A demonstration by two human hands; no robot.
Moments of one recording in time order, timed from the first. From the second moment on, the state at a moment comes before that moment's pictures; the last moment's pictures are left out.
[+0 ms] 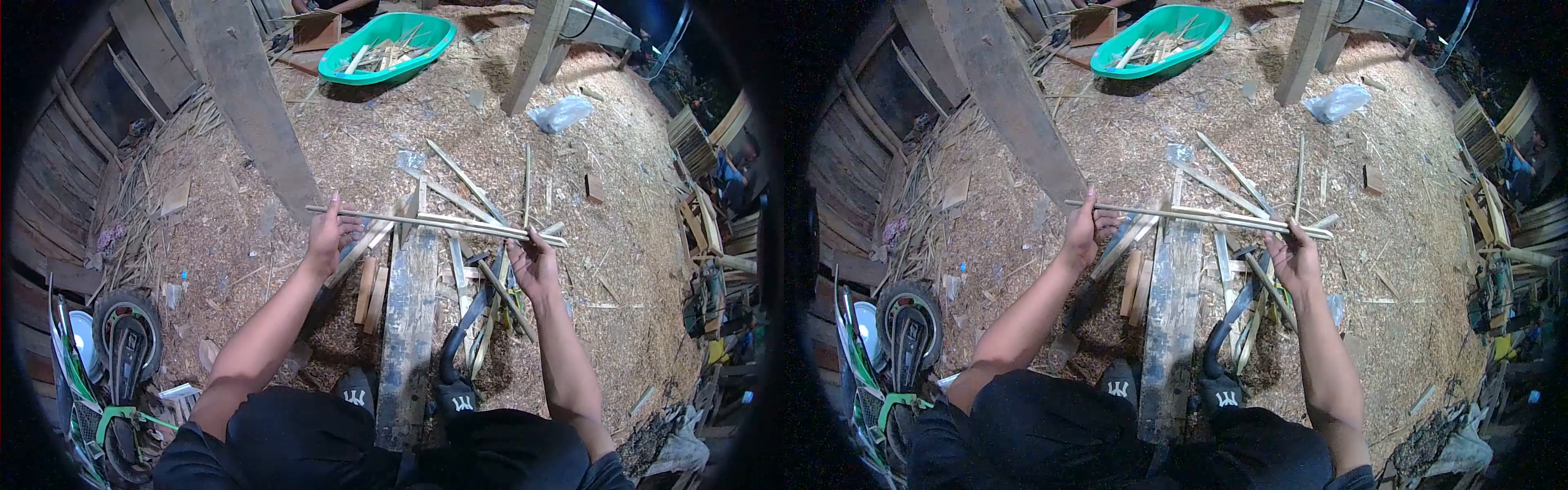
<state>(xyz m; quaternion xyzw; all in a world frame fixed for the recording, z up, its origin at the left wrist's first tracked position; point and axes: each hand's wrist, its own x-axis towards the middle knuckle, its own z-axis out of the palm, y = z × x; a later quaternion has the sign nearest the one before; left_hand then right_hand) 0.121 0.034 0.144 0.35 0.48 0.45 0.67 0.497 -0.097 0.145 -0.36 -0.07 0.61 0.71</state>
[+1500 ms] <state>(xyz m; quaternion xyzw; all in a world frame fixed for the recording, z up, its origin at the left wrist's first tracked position) 0.123 0.031 0.146 0.35 0.49 0.45 0.66 0.495 -0.099 0.145 -0.36 -0.07 0.60 0.71</state>
